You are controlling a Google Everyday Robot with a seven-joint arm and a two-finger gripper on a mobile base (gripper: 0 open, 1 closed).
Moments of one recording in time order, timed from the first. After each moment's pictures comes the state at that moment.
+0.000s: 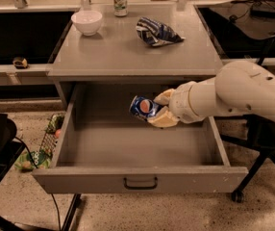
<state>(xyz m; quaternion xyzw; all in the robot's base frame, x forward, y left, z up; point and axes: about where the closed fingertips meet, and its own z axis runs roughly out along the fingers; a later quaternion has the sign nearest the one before) 0.544 -0.059 0.797 -0.57 0.71 0.09 0.39</state>
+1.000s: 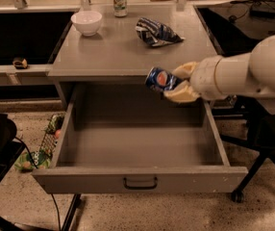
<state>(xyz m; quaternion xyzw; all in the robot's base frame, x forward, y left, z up) 0.573 -0.104 0.865 -0.56 0.69 0.05 0.46</state>
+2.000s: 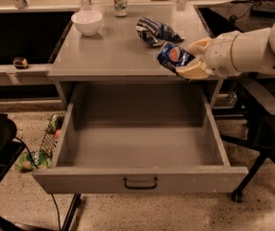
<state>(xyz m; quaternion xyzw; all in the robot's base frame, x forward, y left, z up) 0.615 -0.140 0.918 -0.53 0.69 0.03 0.49</state>
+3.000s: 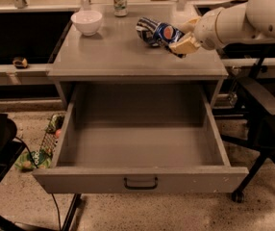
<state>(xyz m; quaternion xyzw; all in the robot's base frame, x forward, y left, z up) 0.708 -0.135 0.934 -0.52 0.69 0.03 0.50</state>
